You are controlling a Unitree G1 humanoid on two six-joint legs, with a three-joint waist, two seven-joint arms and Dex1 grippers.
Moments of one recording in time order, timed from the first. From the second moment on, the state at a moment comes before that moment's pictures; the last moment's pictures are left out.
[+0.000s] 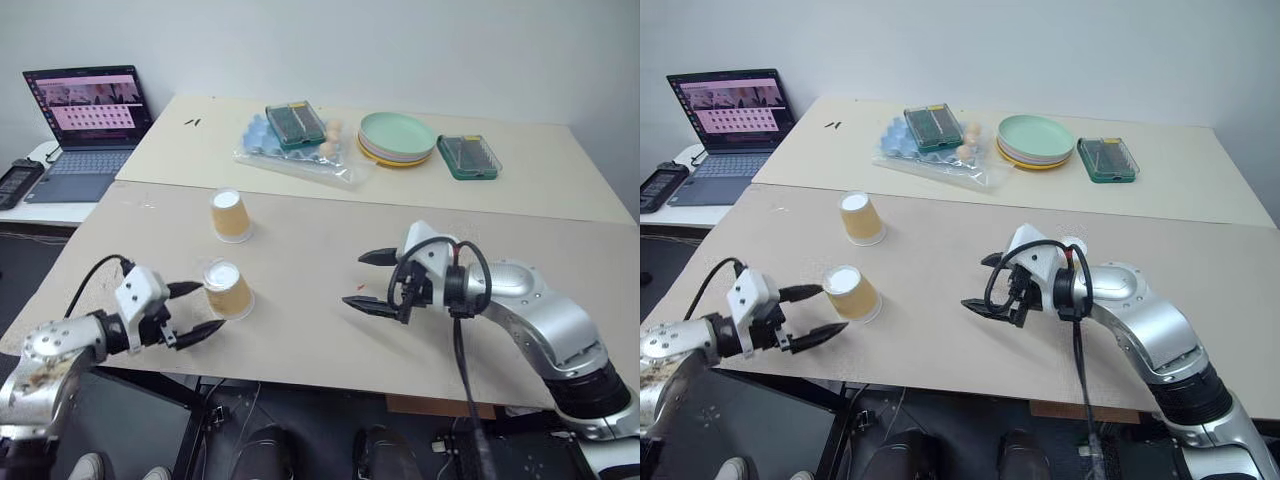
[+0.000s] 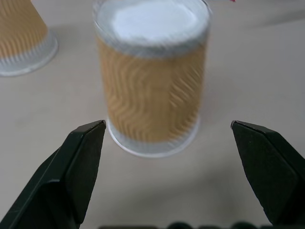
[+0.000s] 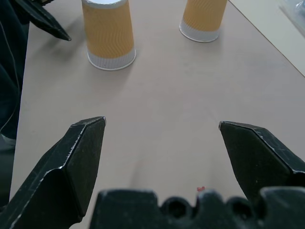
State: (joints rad) left arm -0.04 0.83 0.21 -0.09 -0.40 0.23 -1.02; right arm -0.46 -0.73 0.19 -0.41 0.49 0.64 0.79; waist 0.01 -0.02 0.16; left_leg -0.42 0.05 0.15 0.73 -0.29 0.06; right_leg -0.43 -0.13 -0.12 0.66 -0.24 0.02
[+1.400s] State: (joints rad) left arm -0.62 0.34 -0.22 0.30 -0.22 0.10 -1.05; right arm -0.44 -0.75 -0.11 -0.54 0.61 0.82 0.69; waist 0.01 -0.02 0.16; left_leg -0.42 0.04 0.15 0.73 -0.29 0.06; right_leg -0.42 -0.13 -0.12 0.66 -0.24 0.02
